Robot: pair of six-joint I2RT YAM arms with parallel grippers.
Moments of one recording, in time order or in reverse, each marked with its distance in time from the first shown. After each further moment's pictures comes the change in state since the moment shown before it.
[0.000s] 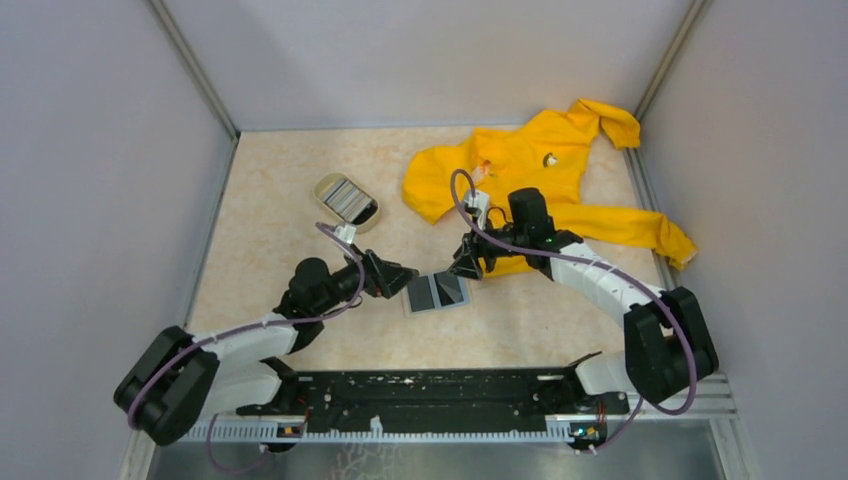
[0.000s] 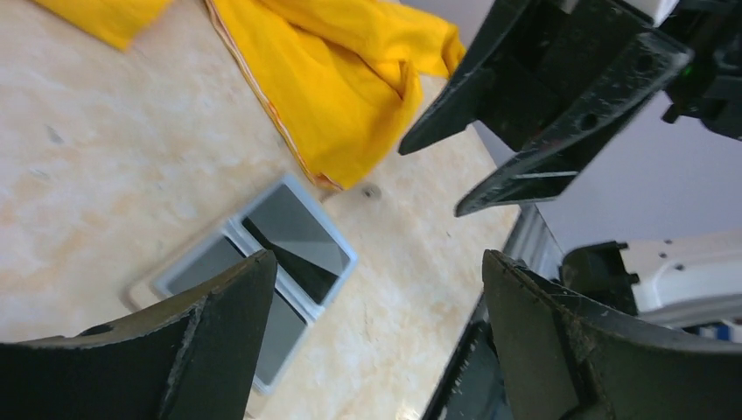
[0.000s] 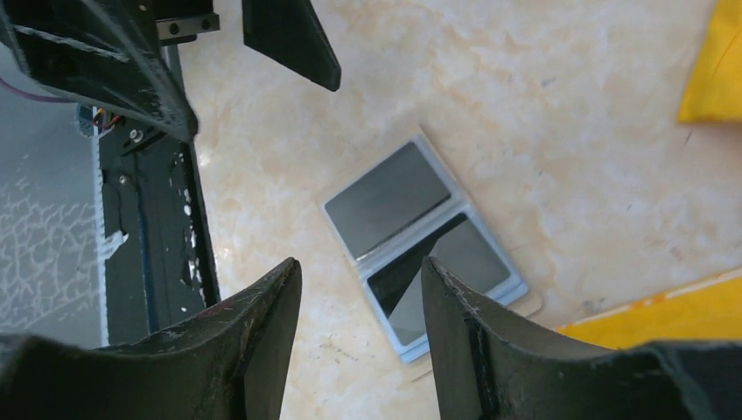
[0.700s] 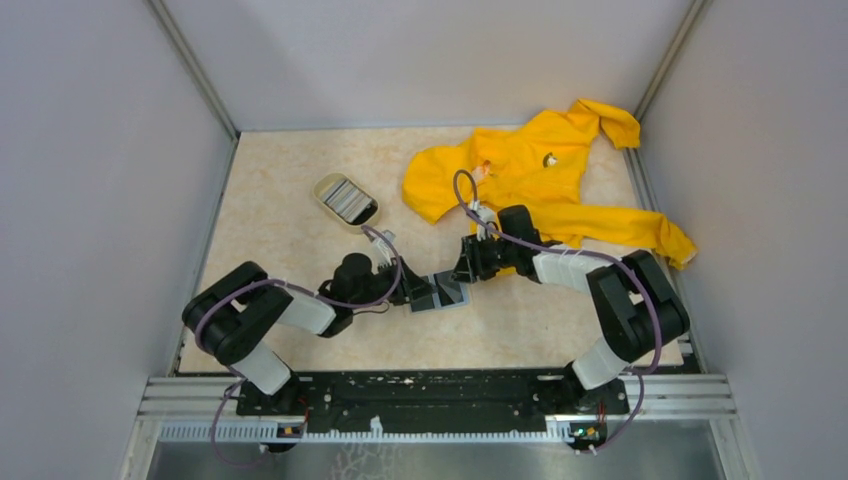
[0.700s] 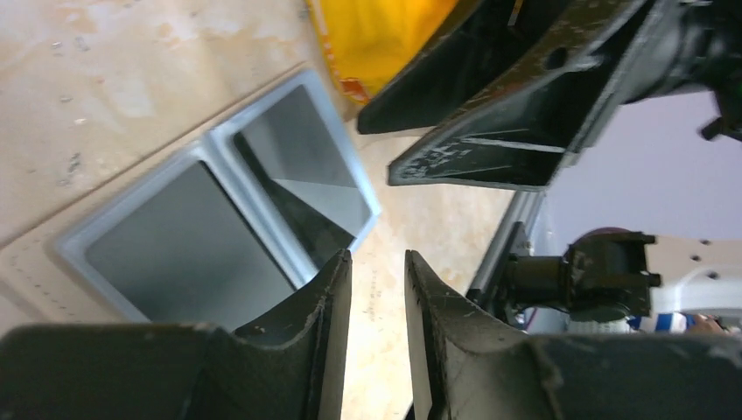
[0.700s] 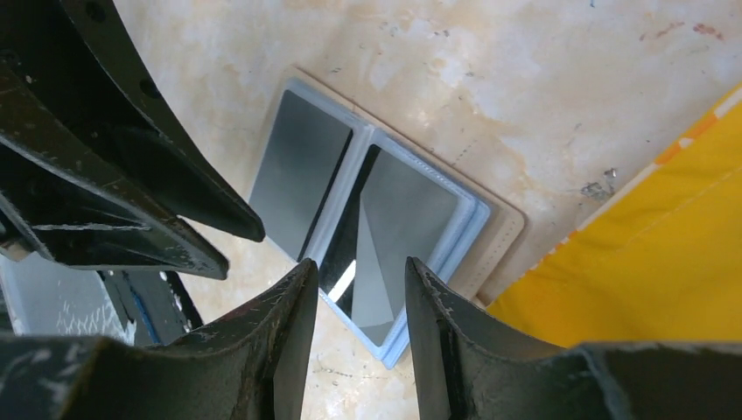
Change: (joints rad) left arm -0.107 0.491 0.101 0.171 0.068 -0.219; right arm 0.000 0.205 -0.142 0.225 0.211 0.422
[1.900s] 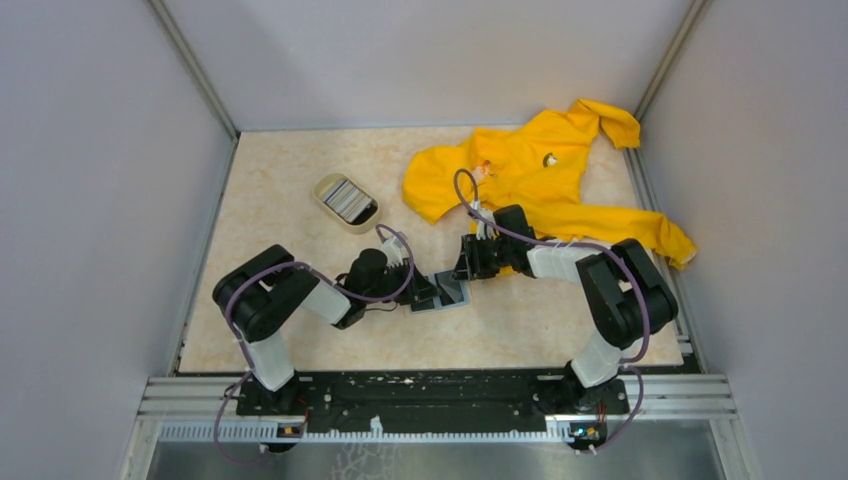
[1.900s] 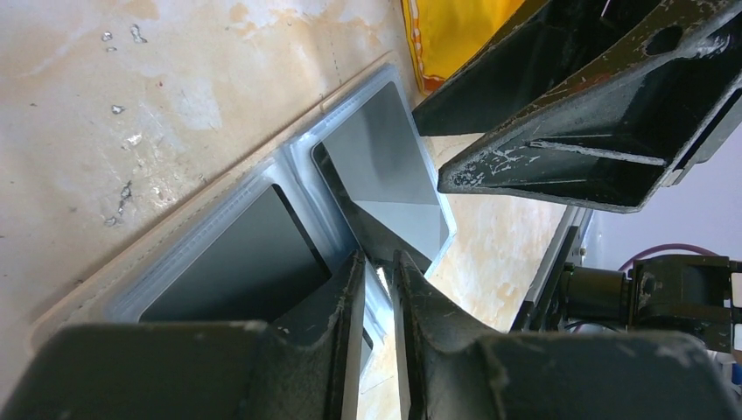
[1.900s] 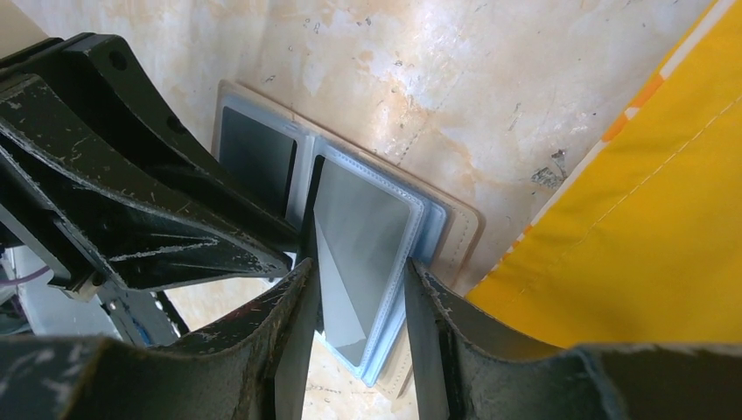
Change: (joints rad) left arm -0.006 0.199 0.115 -0.076 -0.022 0.043; right arm 0.000 0.088 0.045 -0.045 0.085 0.086
